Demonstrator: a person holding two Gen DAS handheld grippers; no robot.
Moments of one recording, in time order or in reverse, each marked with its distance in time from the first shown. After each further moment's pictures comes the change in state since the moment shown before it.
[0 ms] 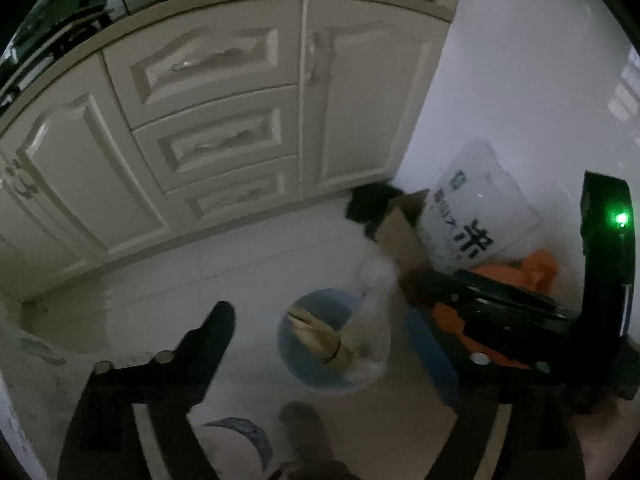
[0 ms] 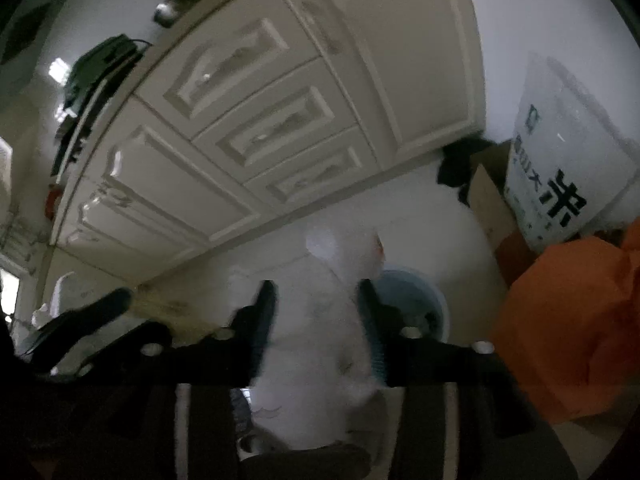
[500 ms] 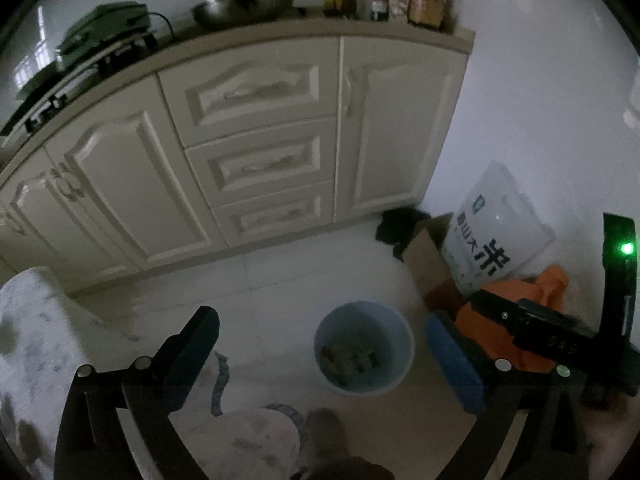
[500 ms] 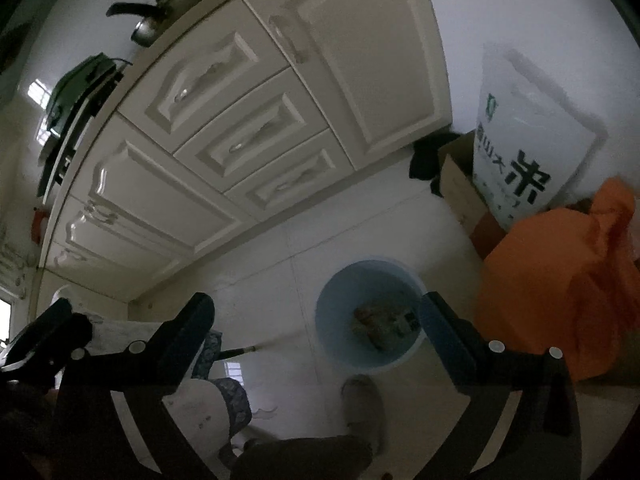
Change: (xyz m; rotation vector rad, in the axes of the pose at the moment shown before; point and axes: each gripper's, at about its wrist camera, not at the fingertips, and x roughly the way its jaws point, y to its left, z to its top) left arm -0.083 0.004 -0.041 -0.030 -0.106 0.092; right arm -0.049 0.008 -0.026 0.063 -0.050 -0.063
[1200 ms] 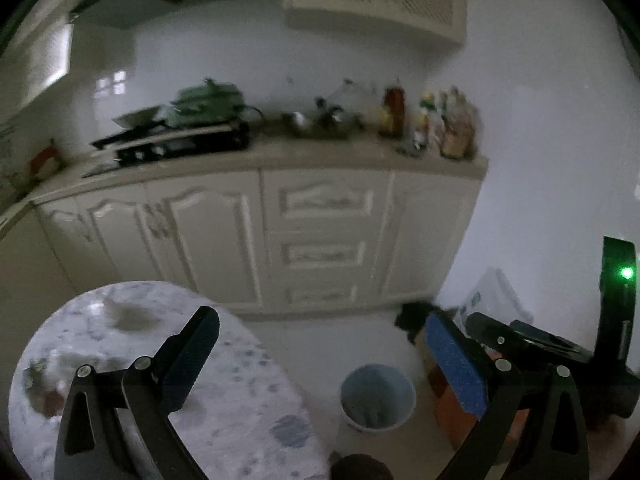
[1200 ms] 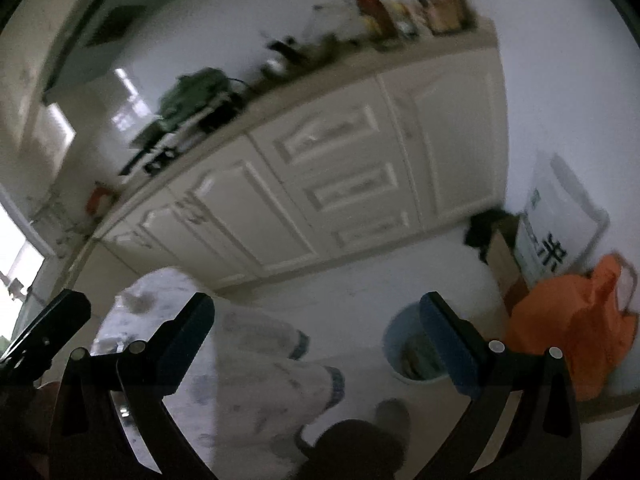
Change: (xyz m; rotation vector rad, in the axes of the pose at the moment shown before) left arm -0.333 0.071 -0.169 -0.174 -0.365 0.072; right arm -0.162 0.154 -0.044 -0.242 -0.201 0.184
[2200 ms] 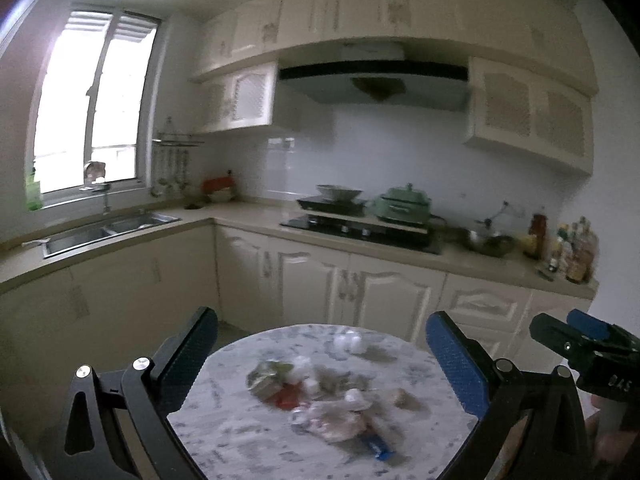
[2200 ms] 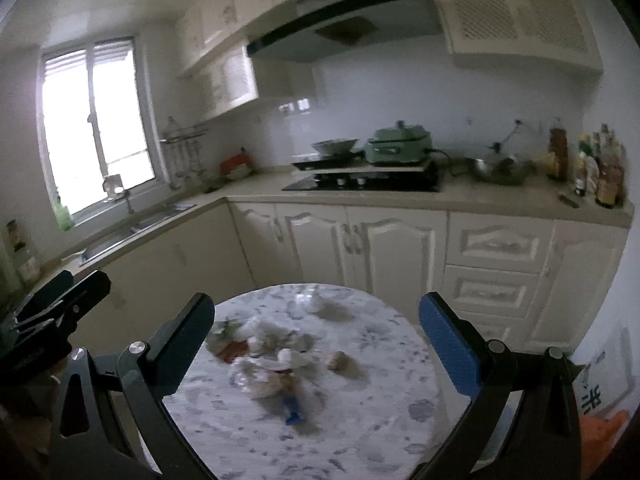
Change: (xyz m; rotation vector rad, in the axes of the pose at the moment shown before) left arm -0.326 0.059 -0.159 -0.252 -0.334 0.489; right arm -0.107 0.274 -0.070 -0.504 -0.153 0.334
